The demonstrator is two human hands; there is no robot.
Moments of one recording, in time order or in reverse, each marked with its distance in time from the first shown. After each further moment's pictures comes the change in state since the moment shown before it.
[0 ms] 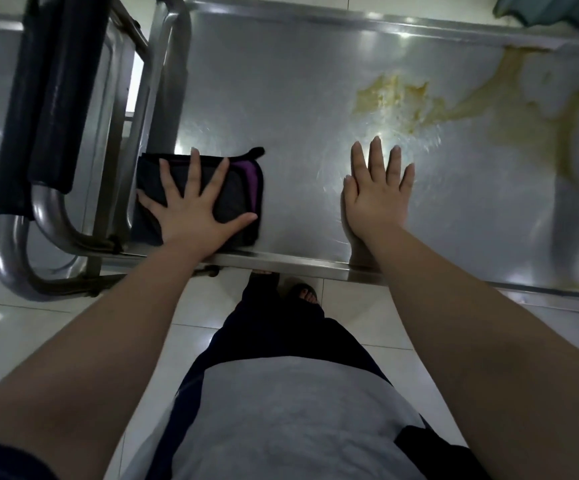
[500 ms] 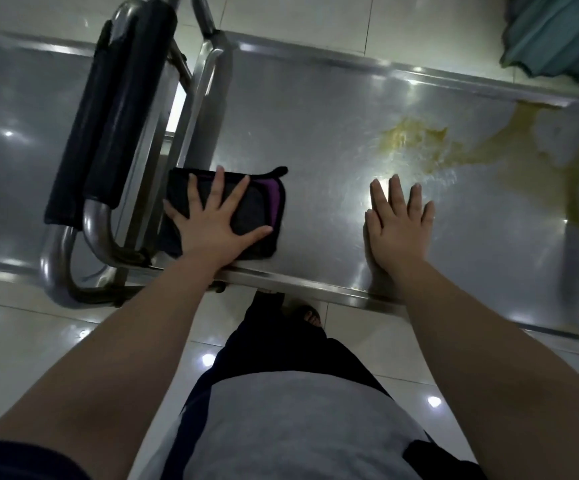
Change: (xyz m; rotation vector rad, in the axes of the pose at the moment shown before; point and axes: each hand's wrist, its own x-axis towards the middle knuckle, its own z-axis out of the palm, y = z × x) left_hand 0.012 -0.013 -0.002 -0.076 0.032 0.009; right_hand -0.002 0.003 -0.008 -0.022 -0.041 -0.037
